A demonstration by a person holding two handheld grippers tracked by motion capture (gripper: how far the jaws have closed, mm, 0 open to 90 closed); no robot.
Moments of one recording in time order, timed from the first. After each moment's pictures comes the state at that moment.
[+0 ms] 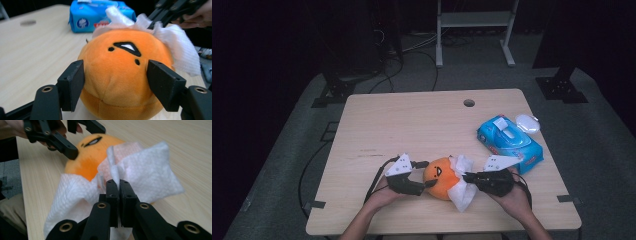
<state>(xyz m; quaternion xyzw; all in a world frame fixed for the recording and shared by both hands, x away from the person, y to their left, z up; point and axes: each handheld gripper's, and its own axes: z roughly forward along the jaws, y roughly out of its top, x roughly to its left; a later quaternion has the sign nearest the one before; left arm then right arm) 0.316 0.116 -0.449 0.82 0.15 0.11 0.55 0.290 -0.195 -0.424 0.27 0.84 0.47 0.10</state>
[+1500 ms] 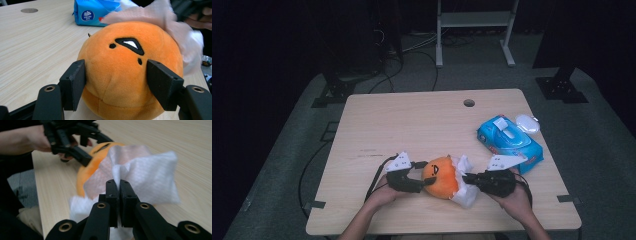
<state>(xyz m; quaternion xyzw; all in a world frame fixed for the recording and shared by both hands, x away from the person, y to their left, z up) 0.329 0.122 -0.459 0.81 0.20 0.07 0.55 0.286 -0.195 -0.420 0.27 0.83 0.49 0.07</state>
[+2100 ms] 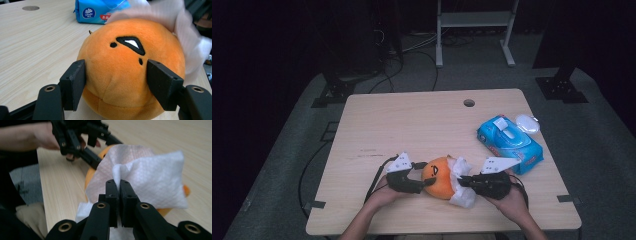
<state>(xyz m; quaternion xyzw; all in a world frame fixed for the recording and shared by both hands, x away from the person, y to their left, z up) 0.325 0.121 -0.459 0.81 0.20 0.08 0.54 0.282 -0.182 -0.420 0.25 0.84 0.49 0.07</state>
